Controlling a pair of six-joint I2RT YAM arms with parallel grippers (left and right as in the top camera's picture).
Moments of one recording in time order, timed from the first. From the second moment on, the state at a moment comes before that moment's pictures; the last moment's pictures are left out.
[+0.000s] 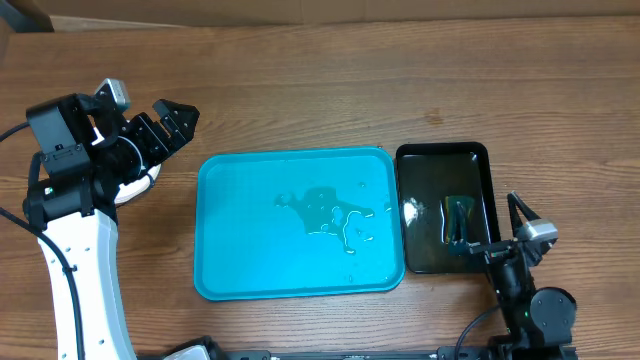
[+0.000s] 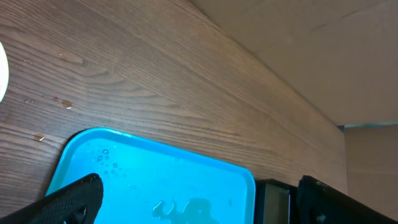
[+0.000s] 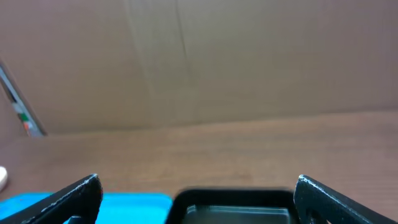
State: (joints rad) left arm 0.34 1.31 1.24 -0.73 0.58 -0.41; right arm 0.10 0.01 0.02 0.02 -0.12 0.20
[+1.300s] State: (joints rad) left arm 0.32 1.30 1.24 -0.74 0.55 -0.41; right arm 0.09 0.01 0.02 -0.03 -0.11 0.20
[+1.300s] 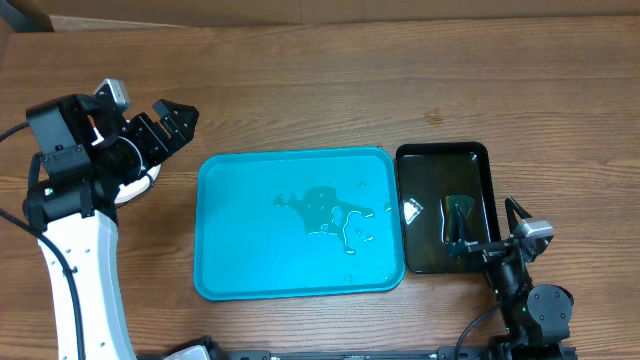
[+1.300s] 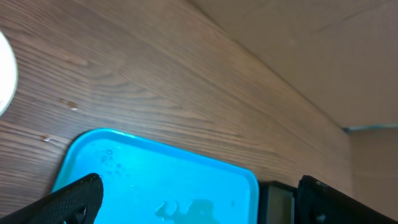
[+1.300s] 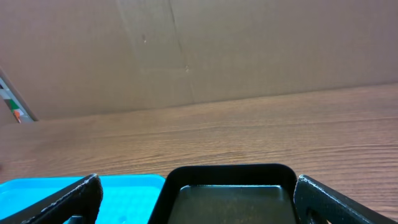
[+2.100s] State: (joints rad) left arm 0.00 0.31 0.94 -0.71 0.21 -0.39; right arm 0.09 0.01 0.02 -0.03 -0.11 0.20
